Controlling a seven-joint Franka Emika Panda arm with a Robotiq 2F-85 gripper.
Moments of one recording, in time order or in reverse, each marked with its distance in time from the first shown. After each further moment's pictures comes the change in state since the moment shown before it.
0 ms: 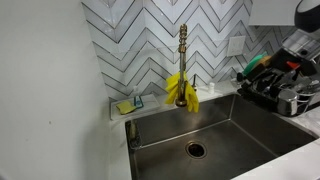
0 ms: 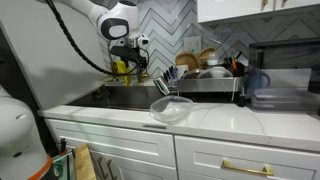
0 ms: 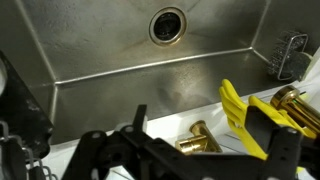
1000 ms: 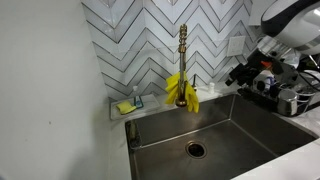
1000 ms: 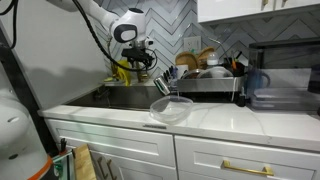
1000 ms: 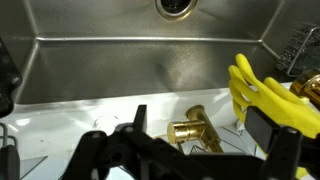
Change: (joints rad) arm -0.097 0.218 0.151 0.207 0.025 0.048 -0.114
